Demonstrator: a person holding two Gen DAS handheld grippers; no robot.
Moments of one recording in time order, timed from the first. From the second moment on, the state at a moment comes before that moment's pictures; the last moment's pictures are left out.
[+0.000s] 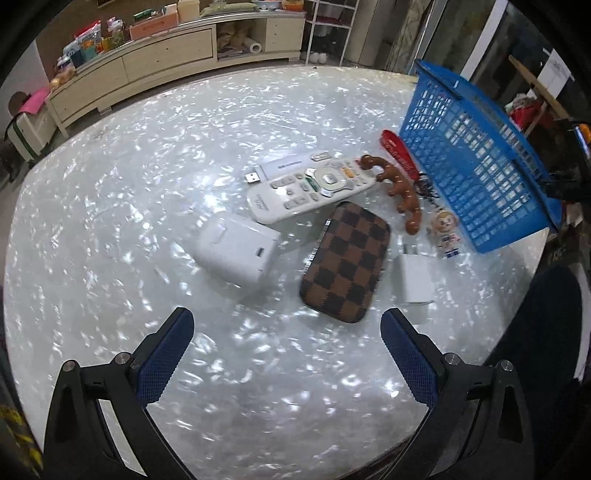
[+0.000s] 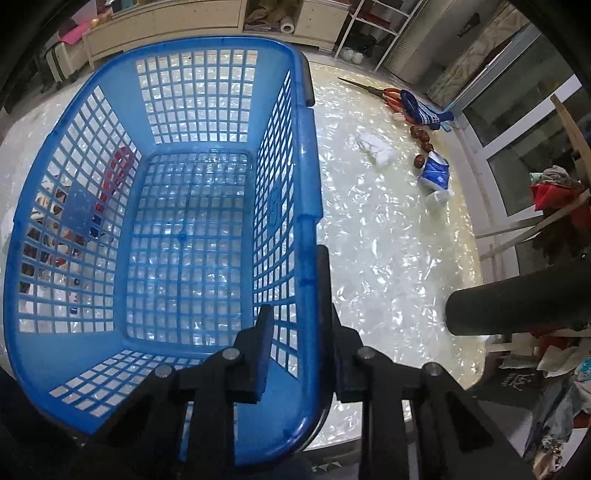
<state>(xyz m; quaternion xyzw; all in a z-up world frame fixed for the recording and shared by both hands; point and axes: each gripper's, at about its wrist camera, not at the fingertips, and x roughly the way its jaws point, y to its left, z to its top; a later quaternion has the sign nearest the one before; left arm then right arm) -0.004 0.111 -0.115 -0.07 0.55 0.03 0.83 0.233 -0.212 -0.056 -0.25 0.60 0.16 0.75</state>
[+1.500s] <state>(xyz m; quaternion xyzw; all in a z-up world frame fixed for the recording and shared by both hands) 0.119 0.040 -0.198 0.09 0.64 -0.12 0.76 0.245 -0.227 -0.082 -0.18 0.63 0.18 0.73</state>
